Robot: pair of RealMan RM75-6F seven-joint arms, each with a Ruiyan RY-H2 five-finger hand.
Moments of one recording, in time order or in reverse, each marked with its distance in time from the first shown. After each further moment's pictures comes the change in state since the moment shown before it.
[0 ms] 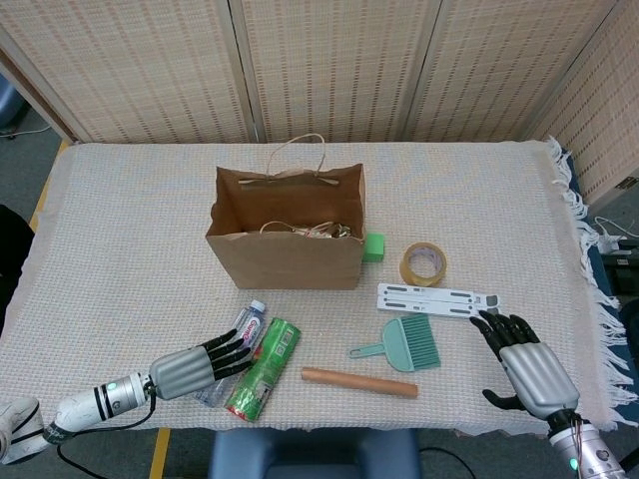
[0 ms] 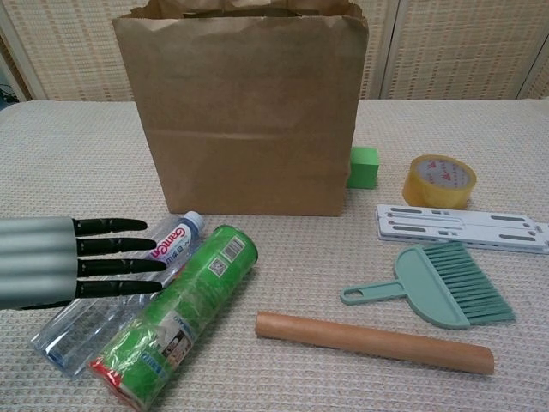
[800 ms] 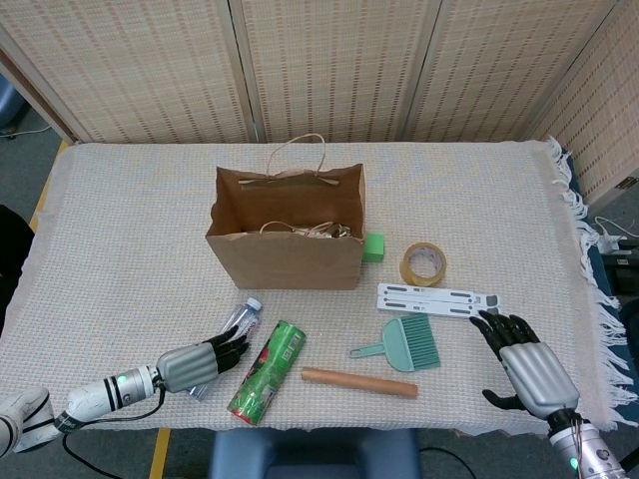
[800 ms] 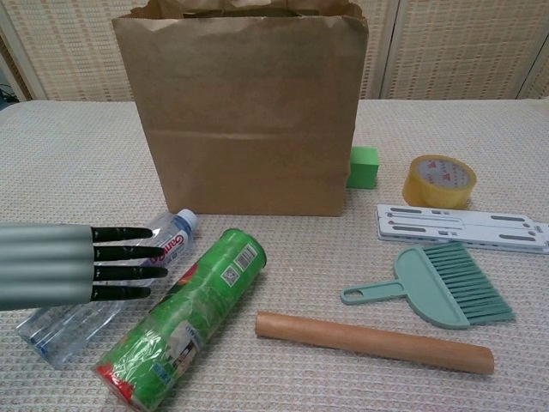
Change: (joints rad) left arm -0.049 -0.027 0.018 0.031 -0.018 -0.081 0.082; right arm 0.006 0.005 0.000 -0.005 0.008 -0.005 0.007
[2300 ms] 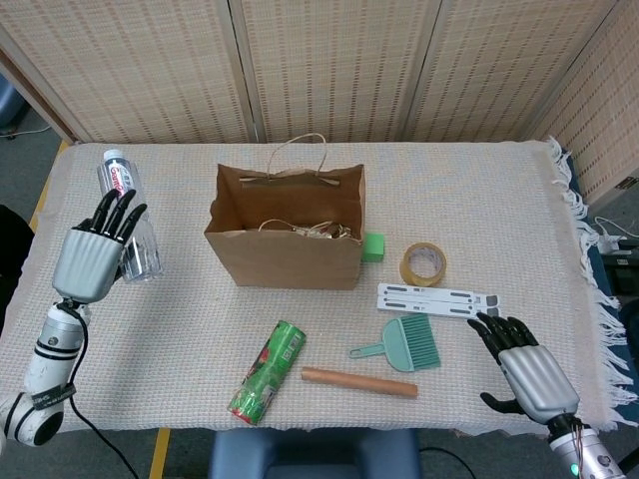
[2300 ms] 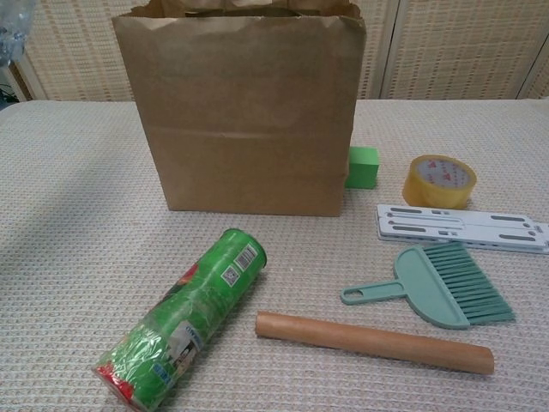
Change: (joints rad) left arm 0.171 0.076 -0.446 -0.212 -0.634 0.373 -0.246; right arm -0.017 0.005 -0.014 -0.009 -0.046 0.020 0.007
